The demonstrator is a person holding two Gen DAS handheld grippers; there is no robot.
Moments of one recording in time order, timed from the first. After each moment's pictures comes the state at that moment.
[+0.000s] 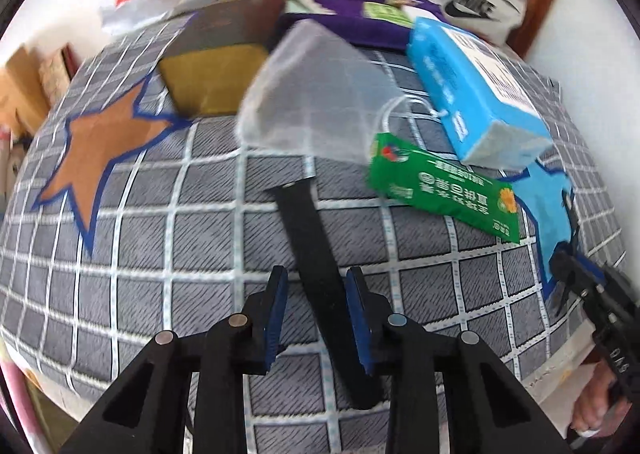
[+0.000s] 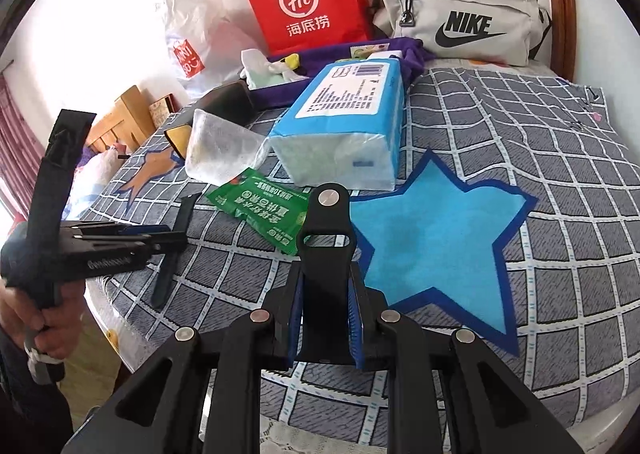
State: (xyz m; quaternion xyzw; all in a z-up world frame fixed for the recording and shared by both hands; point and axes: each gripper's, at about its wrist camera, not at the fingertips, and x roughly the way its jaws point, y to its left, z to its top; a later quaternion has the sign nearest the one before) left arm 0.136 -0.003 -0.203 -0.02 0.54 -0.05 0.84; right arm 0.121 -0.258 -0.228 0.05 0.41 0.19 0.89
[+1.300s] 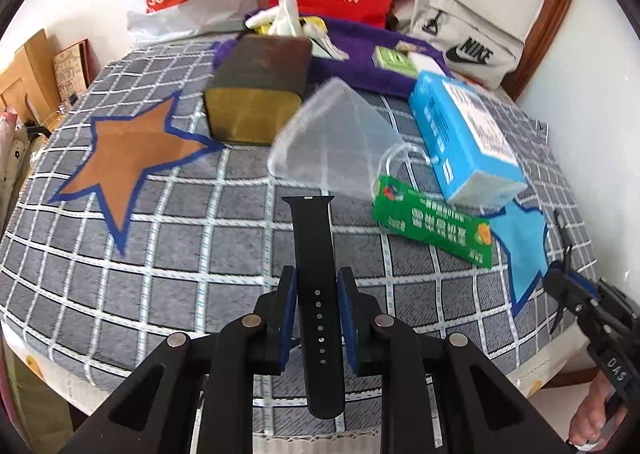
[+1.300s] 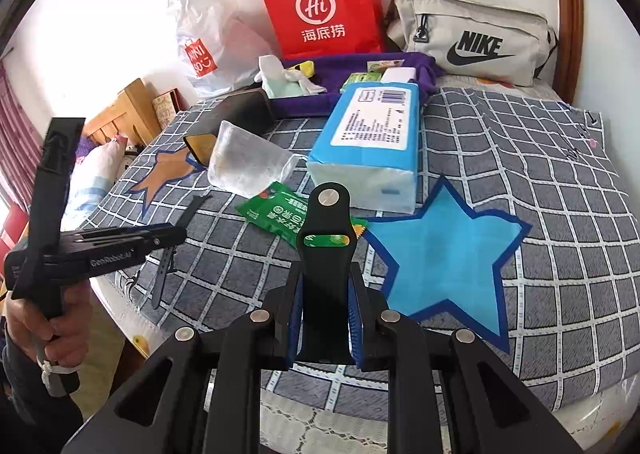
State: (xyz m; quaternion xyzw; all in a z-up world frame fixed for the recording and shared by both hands) left arm 0.122 0.022 -0.172 -0.06 0.49 -0.05 0.87; right arm 0.114 -0.239 -0.188 0.03 0.42 0.19 0.89
